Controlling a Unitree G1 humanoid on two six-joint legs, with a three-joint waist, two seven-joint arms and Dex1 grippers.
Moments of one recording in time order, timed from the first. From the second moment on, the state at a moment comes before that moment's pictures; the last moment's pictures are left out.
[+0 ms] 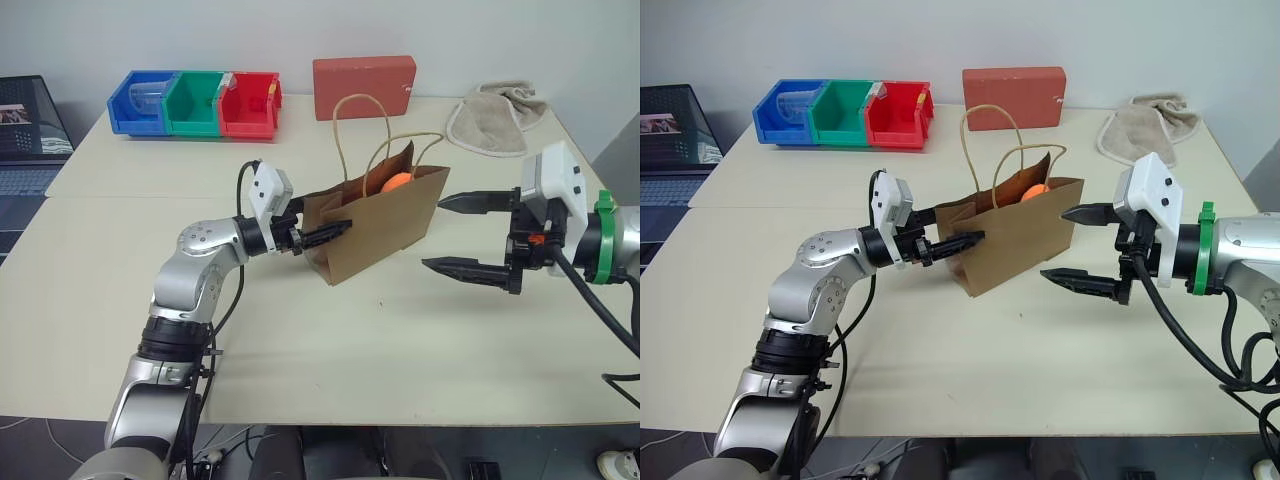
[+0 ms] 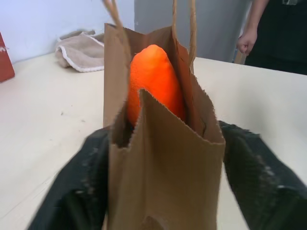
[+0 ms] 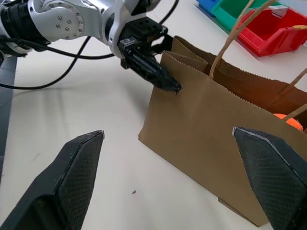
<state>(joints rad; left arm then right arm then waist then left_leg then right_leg) -0.63 0.43 -0.03 0.09 -0.40 0.35 -0.96 -0.51 -0.99 -0.18 -0.58 0.81 0.89 0.88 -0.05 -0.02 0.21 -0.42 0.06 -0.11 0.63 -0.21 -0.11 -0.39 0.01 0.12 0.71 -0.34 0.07</state>
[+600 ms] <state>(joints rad) -0.75 0.44 -0.07 0.26 -0.43 0.33 -1.20 -0.25 -1.06 -0.42 -0.64 0.76 0.82 0.88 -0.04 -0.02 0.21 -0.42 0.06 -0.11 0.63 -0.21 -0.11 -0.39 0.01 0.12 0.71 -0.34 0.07</state>
